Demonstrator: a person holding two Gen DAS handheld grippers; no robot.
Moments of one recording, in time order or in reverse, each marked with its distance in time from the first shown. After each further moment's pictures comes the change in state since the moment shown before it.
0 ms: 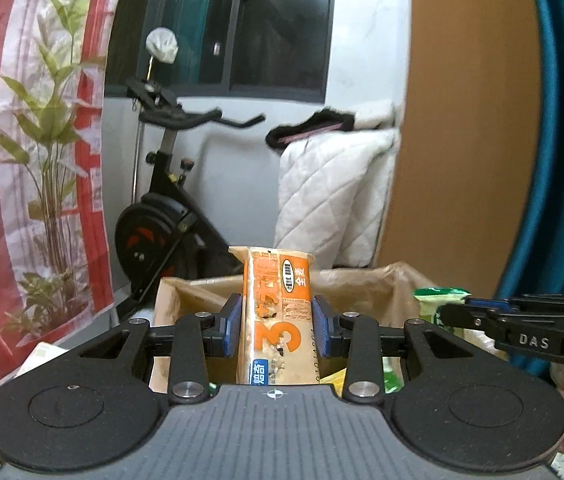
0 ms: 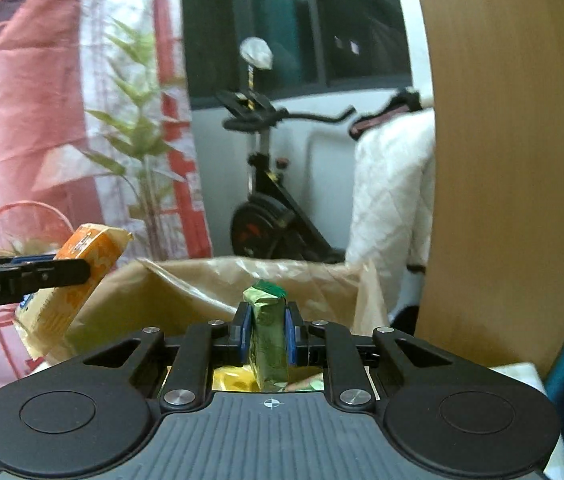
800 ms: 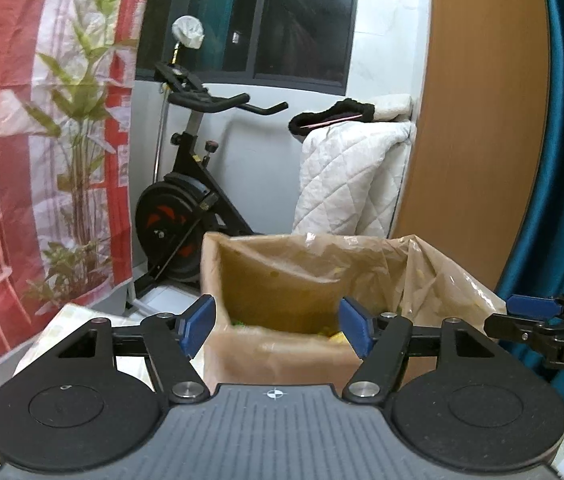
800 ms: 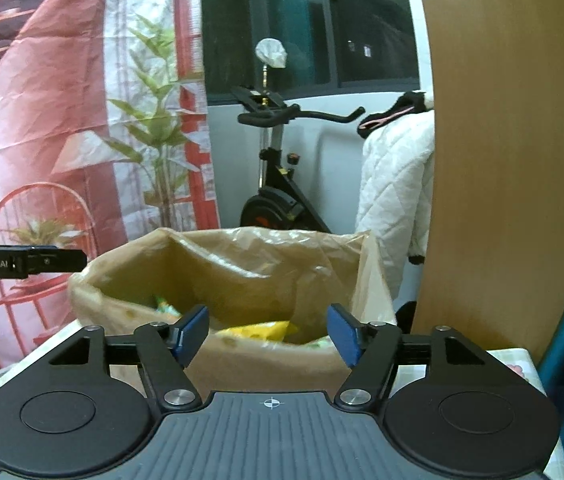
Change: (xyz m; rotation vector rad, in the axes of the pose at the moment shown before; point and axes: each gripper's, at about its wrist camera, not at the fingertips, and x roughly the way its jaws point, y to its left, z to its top) left arm -0.069 0.033 -0.033 -0.060 0.019 0.027; right arm -0.073 0.018 -0.048 -0.064 -0.024 0.045
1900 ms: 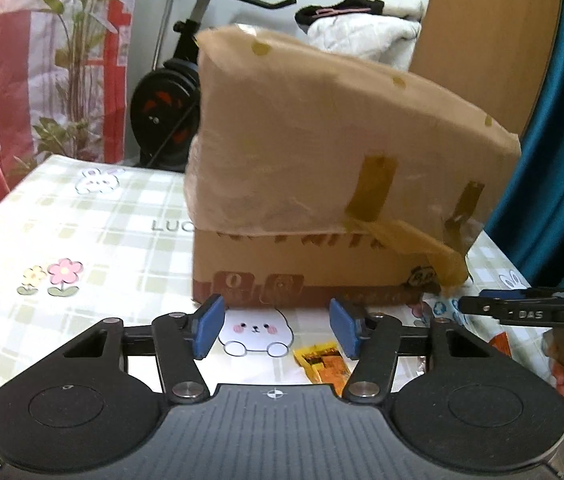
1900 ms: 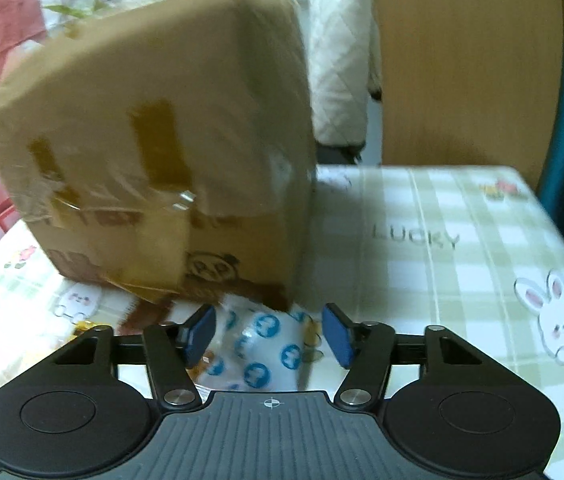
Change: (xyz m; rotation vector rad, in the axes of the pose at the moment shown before) left arm 0.013 0.004 -0.129 -0.070 0.262 -0.046; right arm 0.058 -0.068 -0.148 0.150 0.354 -0.064
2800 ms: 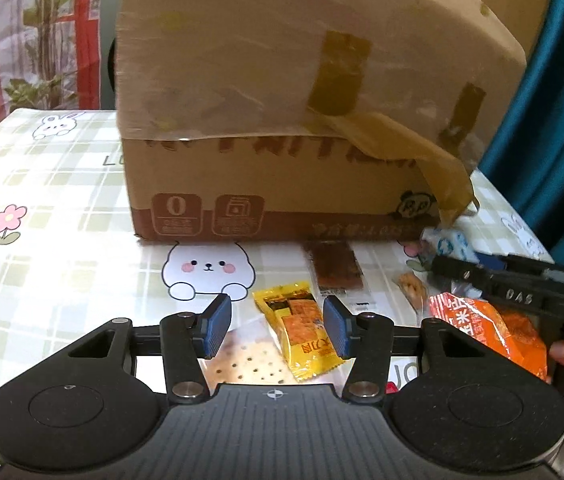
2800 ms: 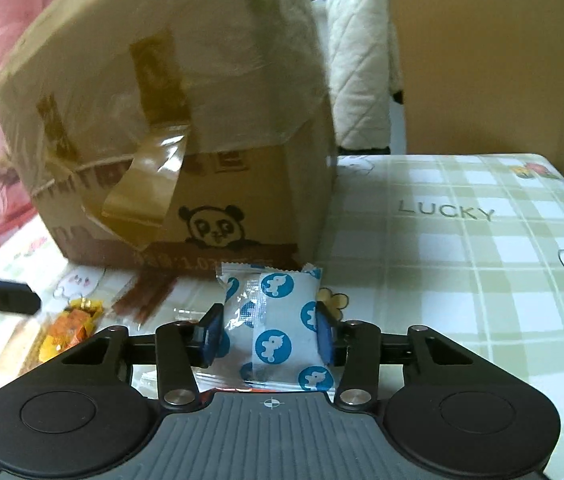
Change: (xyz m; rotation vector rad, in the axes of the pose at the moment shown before) left arm 0.049 -0.029 -0.029 0.040 0.148 -0.022; right arm 0.019 -0.006 -0.040 -0.007 -0.138 0.098
